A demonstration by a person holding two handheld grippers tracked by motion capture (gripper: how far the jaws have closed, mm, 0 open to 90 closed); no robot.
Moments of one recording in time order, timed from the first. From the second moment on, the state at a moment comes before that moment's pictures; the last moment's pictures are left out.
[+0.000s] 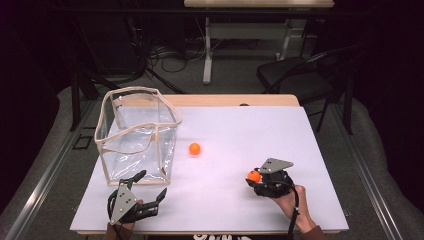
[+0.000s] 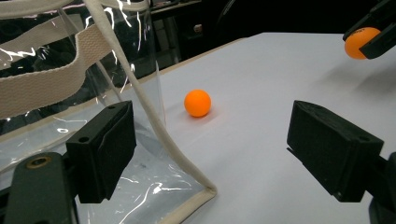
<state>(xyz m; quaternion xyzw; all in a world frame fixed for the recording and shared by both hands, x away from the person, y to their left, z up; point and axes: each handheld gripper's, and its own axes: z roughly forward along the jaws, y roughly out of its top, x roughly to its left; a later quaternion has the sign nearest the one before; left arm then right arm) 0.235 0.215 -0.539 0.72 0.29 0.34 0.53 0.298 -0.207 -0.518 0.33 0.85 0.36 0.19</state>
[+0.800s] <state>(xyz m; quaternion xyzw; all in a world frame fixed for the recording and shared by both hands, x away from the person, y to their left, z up) 0.235 0.214 -0.539 0.72 0.29 0.33 0.53 0.295 -0.207 -0.500 0.33 0.84 0.38 0.20</state>
